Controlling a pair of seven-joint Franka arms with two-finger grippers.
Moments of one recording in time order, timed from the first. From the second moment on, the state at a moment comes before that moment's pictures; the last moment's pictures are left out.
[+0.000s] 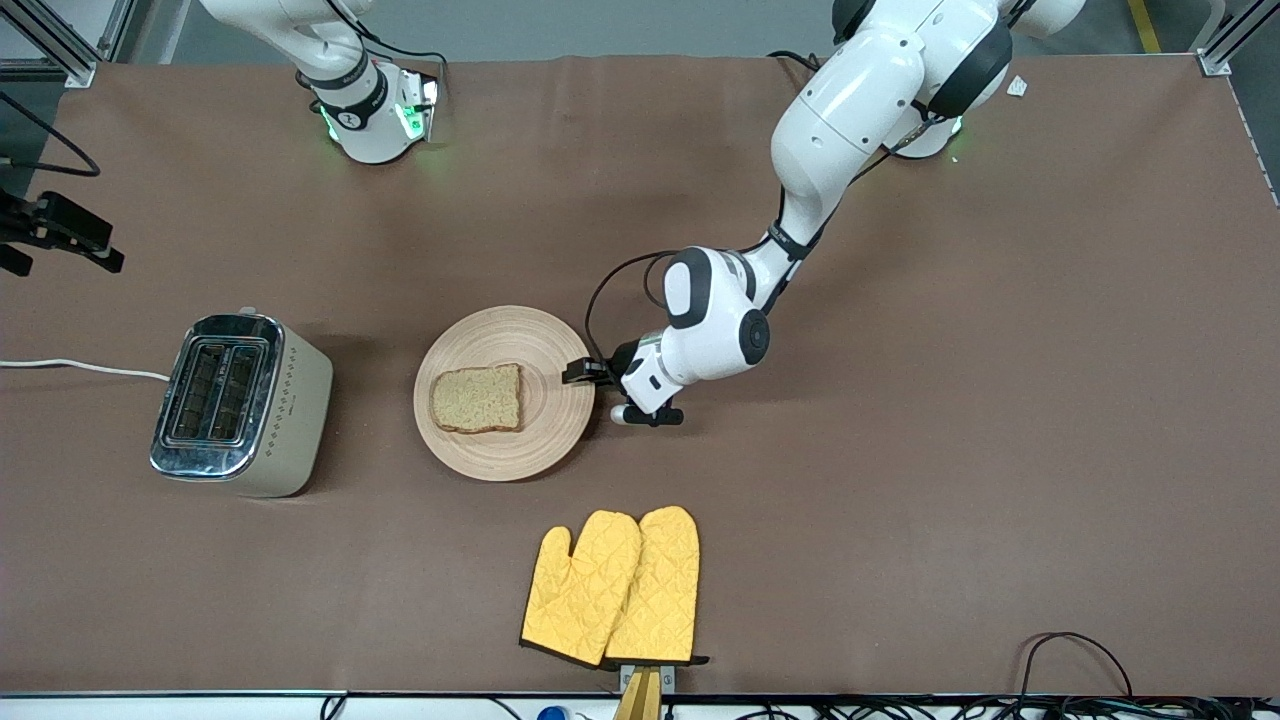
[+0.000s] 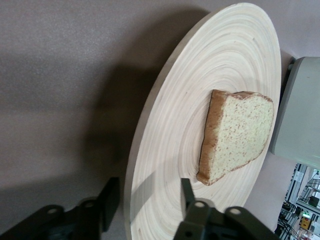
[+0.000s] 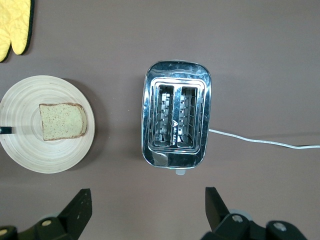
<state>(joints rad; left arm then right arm) -0.64 0.96 -0.20 -1.39 -1.09 2.60 0.06 0.10 -0.03 -0.18 -1.55 0.01 1.55 -0.10</state>
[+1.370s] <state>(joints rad) -0.17 0.75 -0.21 -1.56 -1.11 2.07 0.46 -0.03 -0.01 -0.03 -1.51 0.01 1.53 -0.07</state>
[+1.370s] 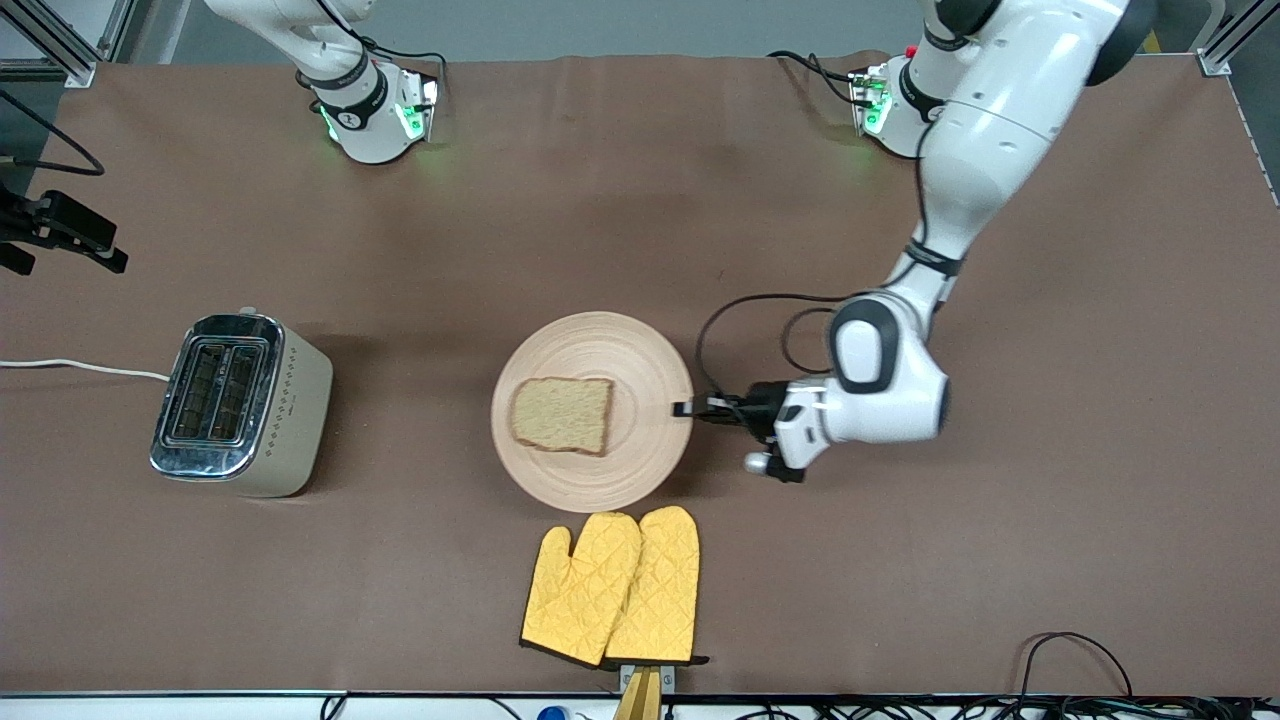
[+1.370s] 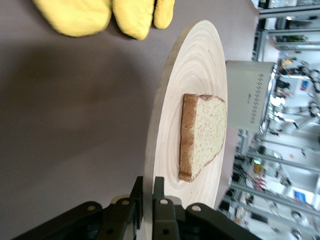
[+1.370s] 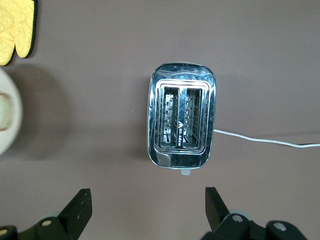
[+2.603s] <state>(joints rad) 0.55 0.85 -0.21 -1.56 -0.68 1.73 0.87 0.00 0.00 -0.02 -1.48 0.00 1.53 -0.07</state>
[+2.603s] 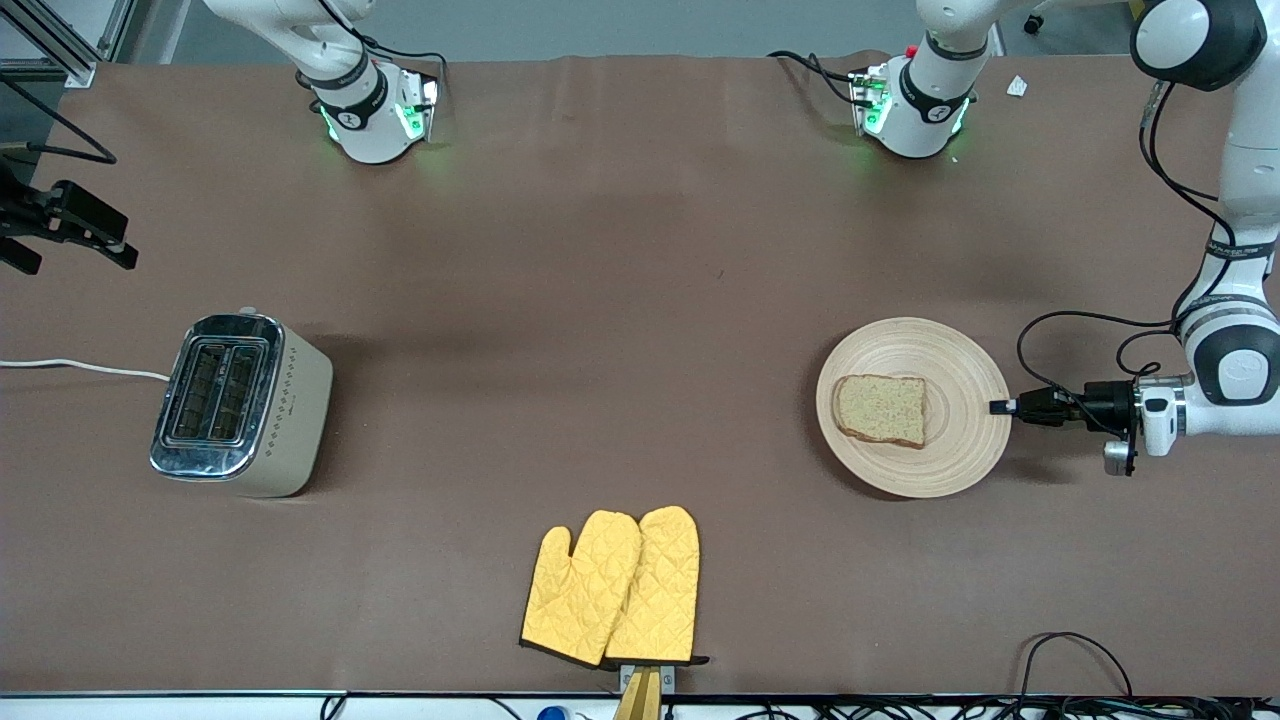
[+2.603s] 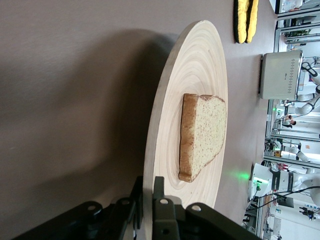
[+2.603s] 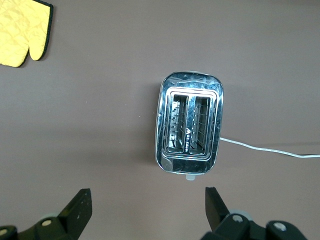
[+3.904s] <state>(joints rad) 0.43 0.68 -0.27 -1.30 -0.18 1.69 0.61 -0.01 0.00 -0.02 -1.48 -0.05 1.45 -0.07</state>
